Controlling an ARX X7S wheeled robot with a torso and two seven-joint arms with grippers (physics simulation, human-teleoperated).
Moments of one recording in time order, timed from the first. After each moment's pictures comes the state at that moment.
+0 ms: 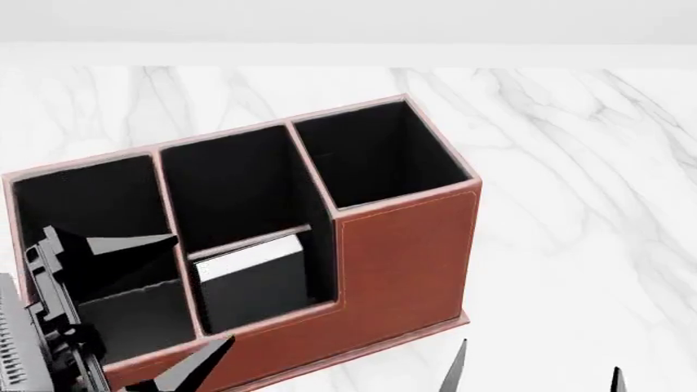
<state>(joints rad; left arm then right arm) -0.48 -0.70 0.43 0.30 -0.67 -0.23 0.43 -0.08 0.38 -0.36 -0.26 -0.23 -0.53 0.78</state>
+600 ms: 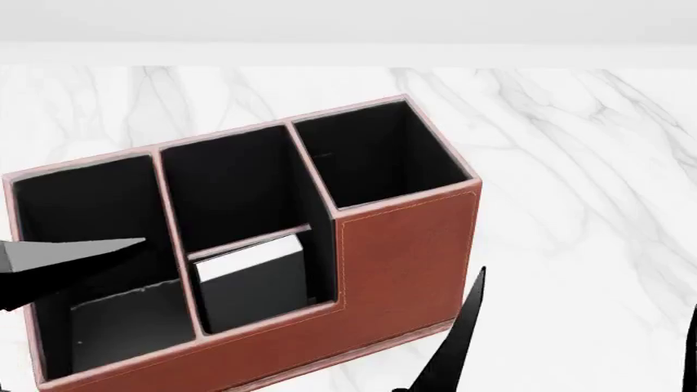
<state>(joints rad) -0.54 -0.95 0.32 0.90 -0.93 -0.44 0.16 -0.03 0.39 -0.30 -0.67 -0.29 -0.23 0.67</state>
